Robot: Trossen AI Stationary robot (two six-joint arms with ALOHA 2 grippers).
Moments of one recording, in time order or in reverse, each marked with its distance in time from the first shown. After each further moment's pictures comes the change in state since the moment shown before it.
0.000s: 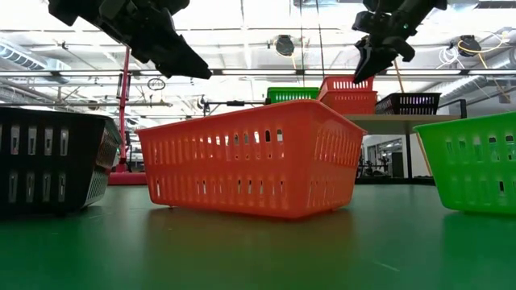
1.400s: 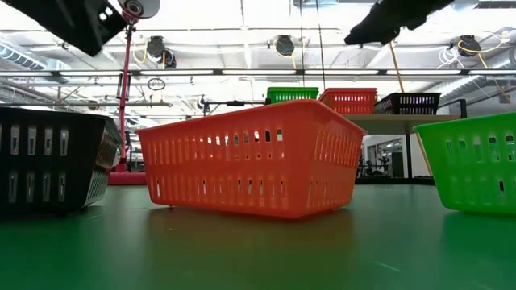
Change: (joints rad) left arm -0.460 0.119 0.218 -0.473 -0.105 -0.395; right arm 0.941 -0.140 -0.354 0.503 0.462 0.830
